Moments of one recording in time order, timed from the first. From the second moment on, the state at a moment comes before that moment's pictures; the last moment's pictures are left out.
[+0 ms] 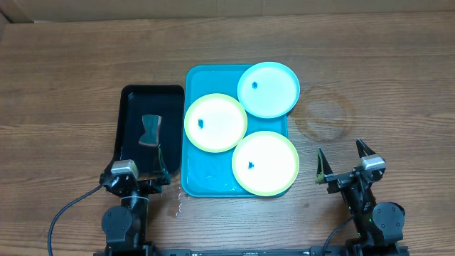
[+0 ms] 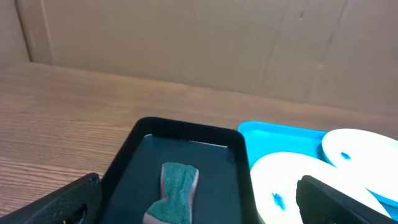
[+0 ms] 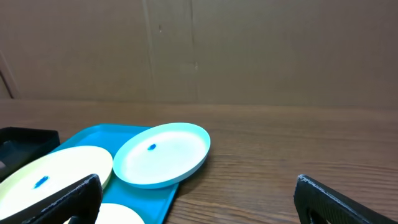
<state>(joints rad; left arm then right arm) 0.06 0.01 0.01 -0.08 0.01 -0.15 0.12 0.01 0.02 -0.03 -0.11 0.07</state>
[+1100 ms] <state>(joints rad) 0.06 0.01 0.01 -0.07 0.04 -0.18 0.12 0.01 0.02 -0.03 -0.11 0.10</state>
